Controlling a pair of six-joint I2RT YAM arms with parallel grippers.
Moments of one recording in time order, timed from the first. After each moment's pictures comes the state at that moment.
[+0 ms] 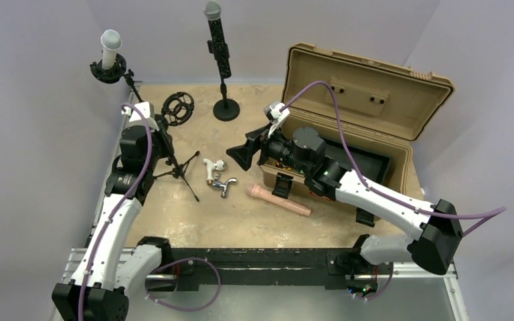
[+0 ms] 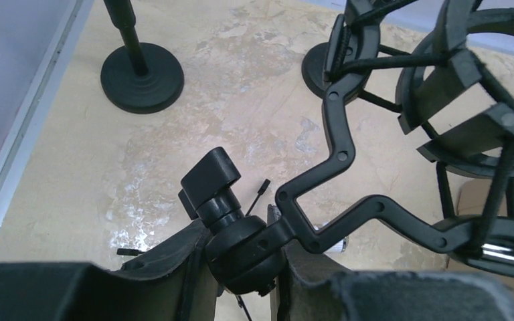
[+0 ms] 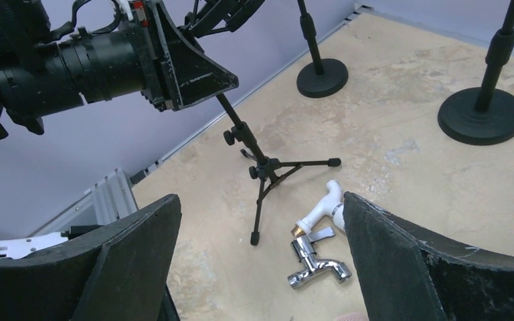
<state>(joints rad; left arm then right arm) -0.09 0.88 0.85 -0.35 -0.11 -0.25 0.88 1.28 1.03 0.24 -0.11 0.35</state>
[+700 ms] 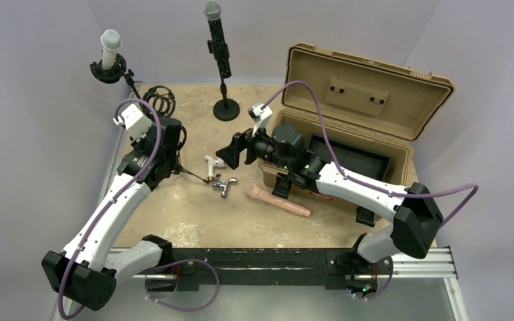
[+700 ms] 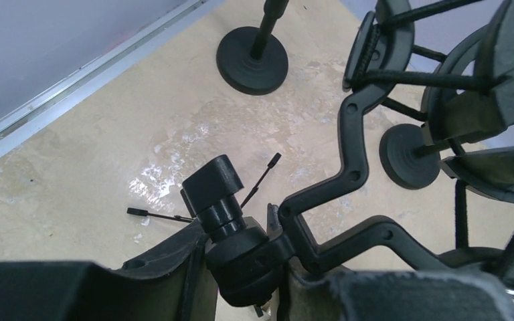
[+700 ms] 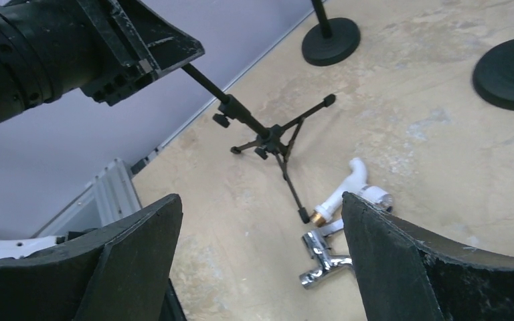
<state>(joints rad) -0.37 1.04 1.05 -0.71 -0.83 -0.86 0.89 1.44 1.08 0.24 -0.10 0.39</state>
